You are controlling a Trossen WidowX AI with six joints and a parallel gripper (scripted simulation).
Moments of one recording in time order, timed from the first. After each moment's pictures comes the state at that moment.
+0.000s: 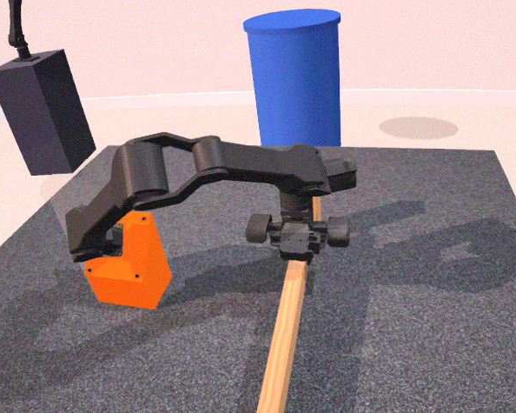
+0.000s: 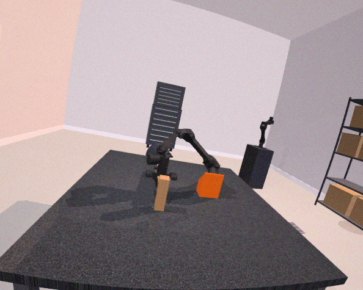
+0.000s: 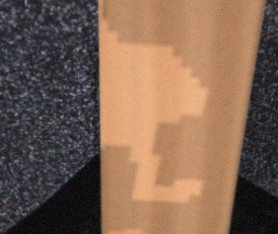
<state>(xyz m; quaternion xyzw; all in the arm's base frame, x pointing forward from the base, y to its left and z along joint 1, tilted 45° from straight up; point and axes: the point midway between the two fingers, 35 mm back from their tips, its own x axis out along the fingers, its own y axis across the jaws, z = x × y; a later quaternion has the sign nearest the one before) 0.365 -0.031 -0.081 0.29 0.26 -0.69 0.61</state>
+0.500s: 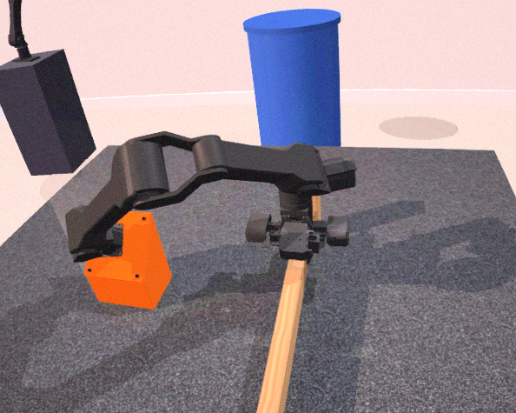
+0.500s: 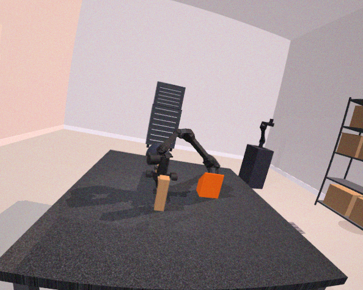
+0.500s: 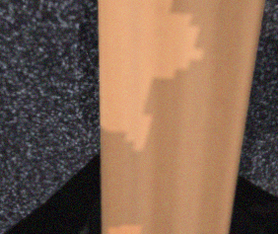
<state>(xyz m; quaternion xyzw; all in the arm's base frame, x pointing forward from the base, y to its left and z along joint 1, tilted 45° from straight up) 0.364 -0.029 -0.082 0.29 0.26 -0.69 0.62</state>
